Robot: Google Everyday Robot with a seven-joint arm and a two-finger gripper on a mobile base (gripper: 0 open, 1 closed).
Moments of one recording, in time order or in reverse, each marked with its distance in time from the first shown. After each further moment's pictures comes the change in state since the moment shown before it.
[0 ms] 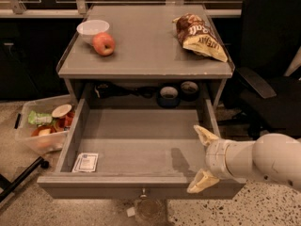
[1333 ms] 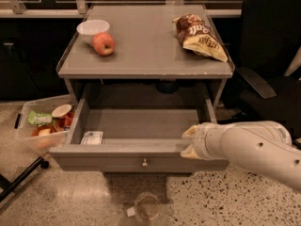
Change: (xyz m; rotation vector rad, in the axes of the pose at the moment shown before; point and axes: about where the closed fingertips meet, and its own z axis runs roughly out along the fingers) arm -0.005 -0.051 0.027 0.115 0.172 -0.090
